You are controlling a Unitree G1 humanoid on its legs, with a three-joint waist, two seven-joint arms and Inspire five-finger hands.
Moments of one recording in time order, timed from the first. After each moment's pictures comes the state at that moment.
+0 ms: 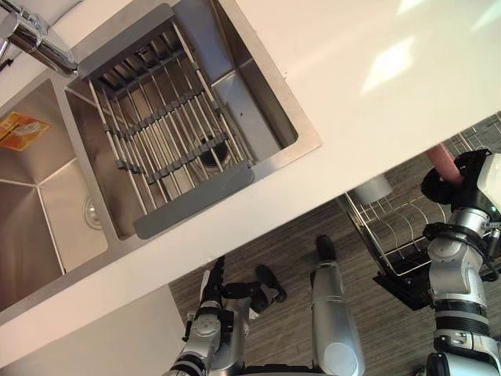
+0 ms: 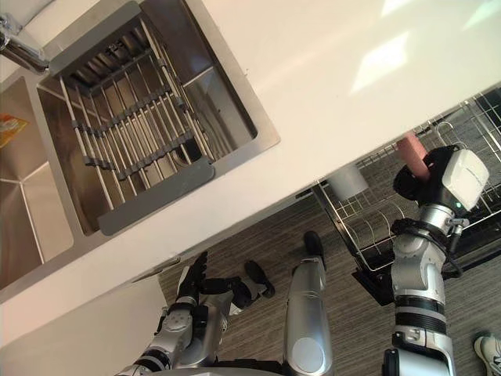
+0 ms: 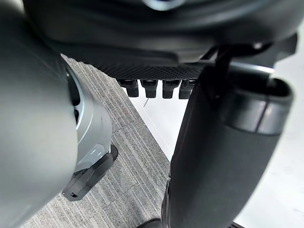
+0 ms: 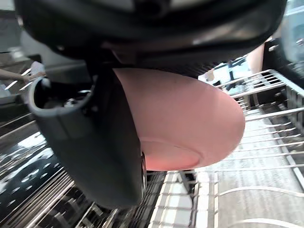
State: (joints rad) left arm -0.12 -0.05 -0.09 0.98 0.01 -0.25 0.19; right arm -0.27 -0.46 -0.37 0.26 -0.65 0.13 -0.41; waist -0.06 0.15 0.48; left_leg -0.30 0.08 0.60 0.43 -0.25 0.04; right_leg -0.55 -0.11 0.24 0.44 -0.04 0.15
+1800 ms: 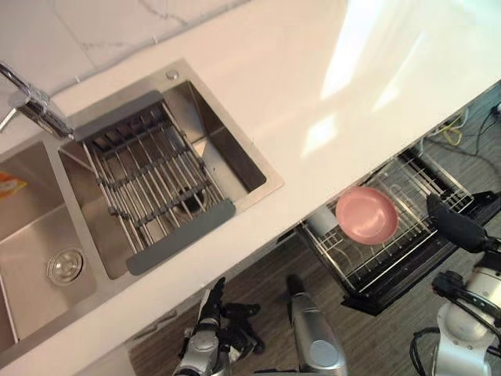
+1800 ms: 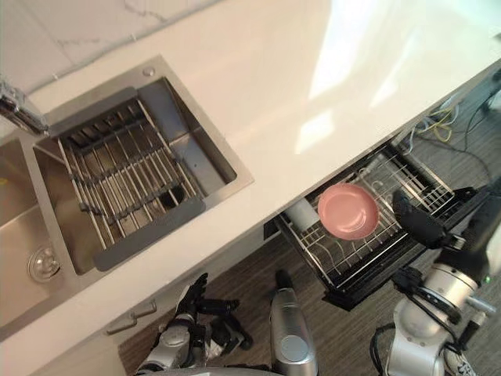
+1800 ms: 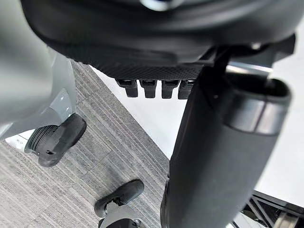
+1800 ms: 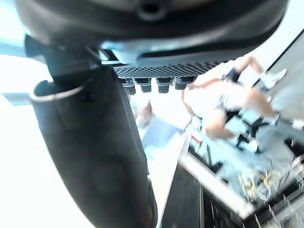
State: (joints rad) left arm -0.02 -0.06 -0.01 0.99 0.10 -0.18 0.15; right arm 0.27 -0.05 -0.56 -0.42 -0.33 -0.10 -0.39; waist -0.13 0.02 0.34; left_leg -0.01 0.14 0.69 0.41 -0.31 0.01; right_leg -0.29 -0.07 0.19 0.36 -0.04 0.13
